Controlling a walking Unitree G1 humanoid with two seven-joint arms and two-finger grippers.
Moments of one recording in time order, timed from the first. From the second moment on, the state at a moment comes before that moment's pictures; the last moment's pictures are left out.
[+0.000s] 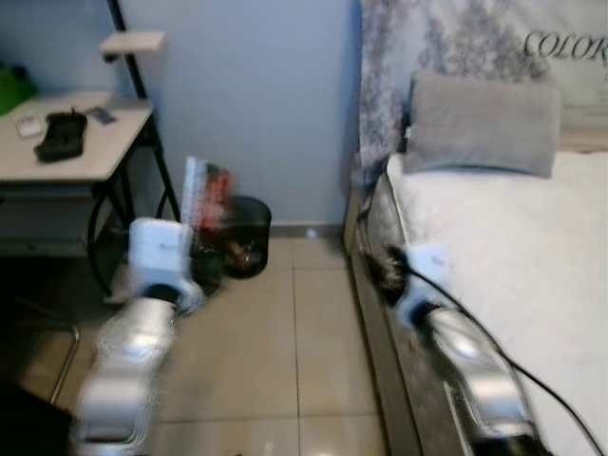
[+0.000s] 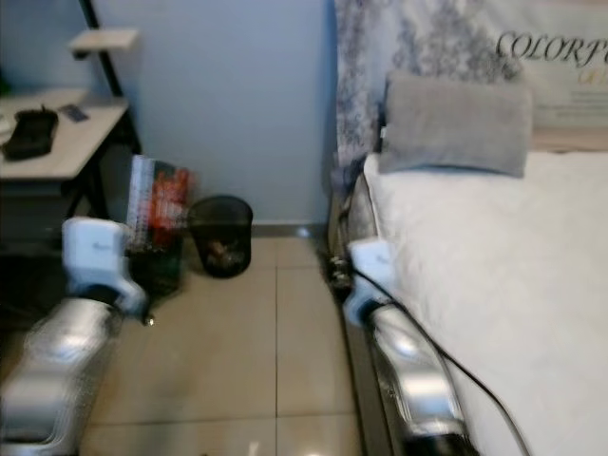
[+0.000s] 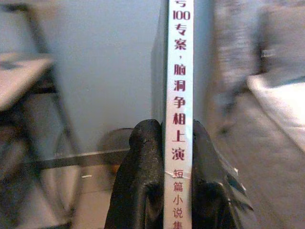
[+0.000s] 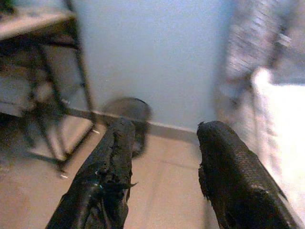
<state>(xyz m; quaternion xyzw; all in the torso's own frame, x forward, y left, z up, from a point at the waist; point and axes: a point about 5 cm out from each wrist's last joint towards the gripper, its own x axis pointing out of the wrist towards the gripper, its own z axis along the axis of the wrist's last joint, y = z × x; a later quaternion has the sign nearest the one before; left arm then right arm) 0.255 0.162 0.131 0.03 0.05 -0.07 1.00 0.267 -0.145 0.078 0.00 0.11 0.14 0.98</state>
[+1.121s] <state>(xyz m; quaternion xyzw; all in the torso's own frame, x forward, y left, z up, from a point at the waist) 0.254 0.169 0.132 0.05 0.05 -0.07 0.99 0.269 -0.135 0.083 0.03 0.10 0.14 0.98</state>
